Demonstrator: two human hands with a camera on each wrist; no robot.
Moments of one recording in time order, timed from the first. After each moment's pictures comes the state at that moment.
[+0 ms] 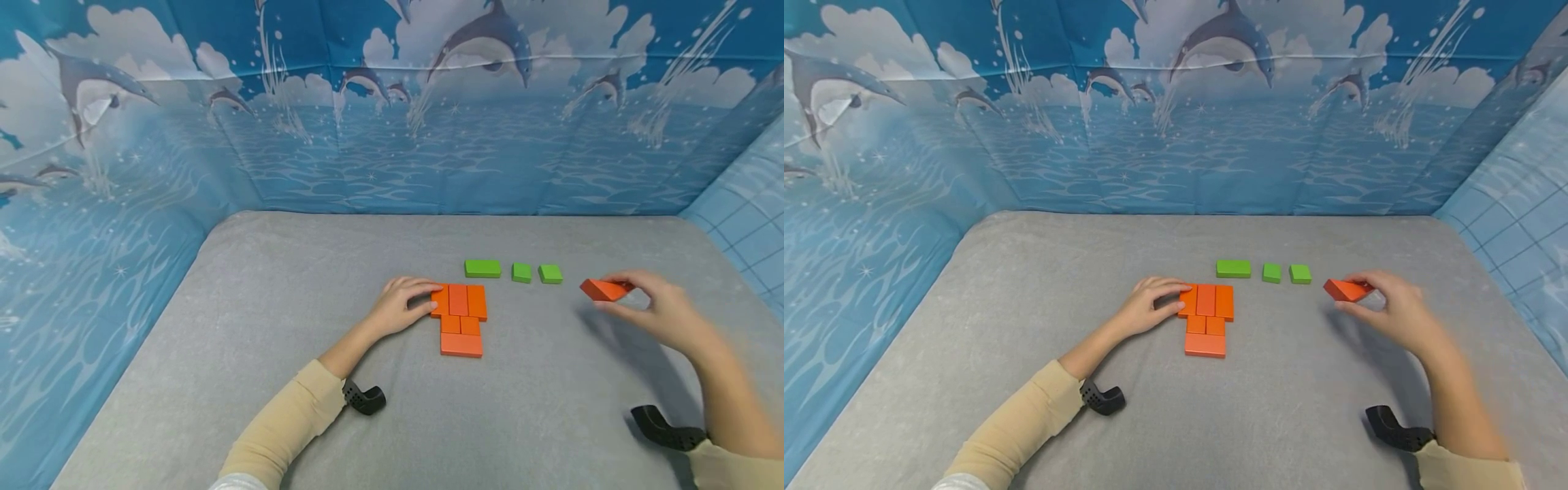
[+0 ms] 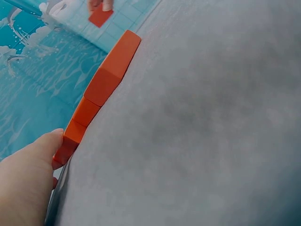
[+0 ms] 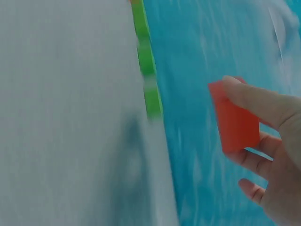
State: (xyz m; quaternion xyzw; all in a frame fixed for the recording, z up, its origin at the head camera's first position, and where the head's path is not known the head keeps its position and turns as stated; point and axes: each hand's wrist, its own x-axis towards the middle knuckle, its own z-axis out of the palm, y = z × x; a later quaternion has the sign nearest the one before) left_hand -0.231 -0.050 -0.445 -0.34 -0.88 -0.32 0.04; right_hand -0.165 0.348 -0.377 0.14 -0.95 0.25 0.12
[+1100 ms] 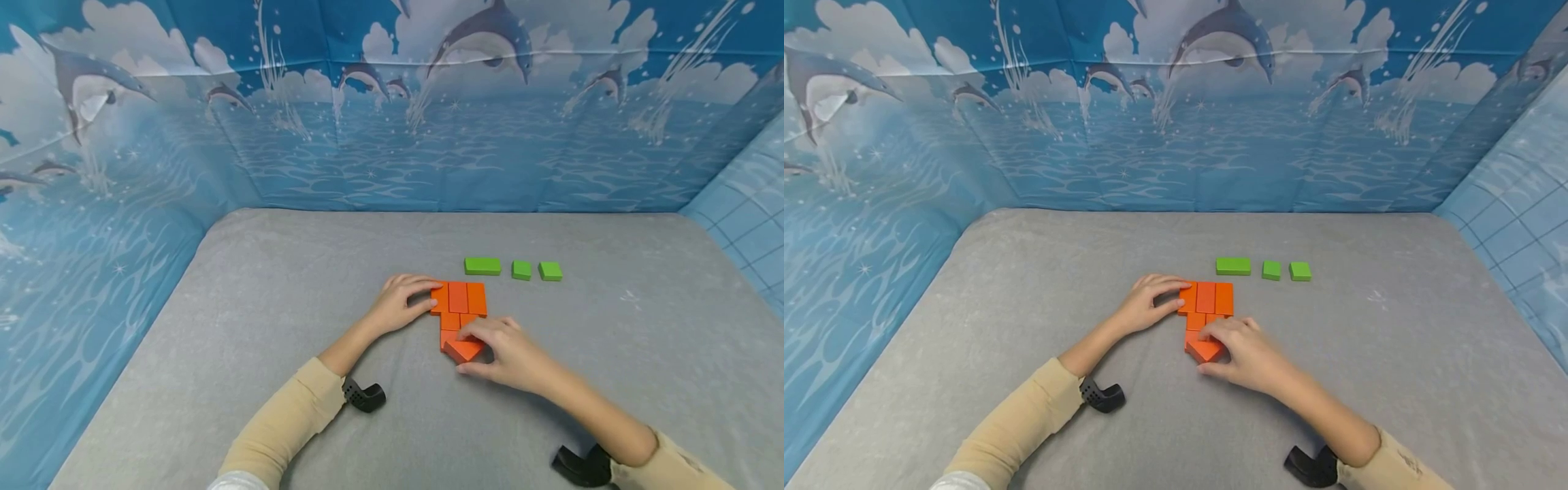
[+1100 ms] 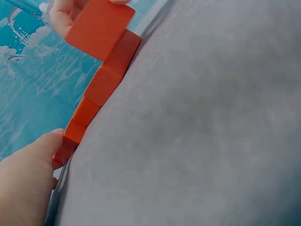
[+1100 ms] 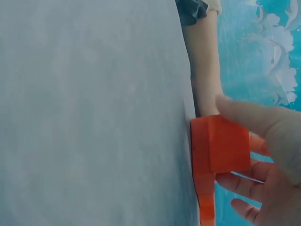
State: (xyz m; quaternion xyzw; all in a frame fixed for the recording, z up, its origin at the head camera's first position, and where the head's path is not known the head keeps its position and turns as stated) left_hand -0.231 -0.050 -0.445 -0.34 -0.88 -0.32 0.04; right_hand -0.132 0.171 -0.398 0.33 -0.92 0.23 0.04
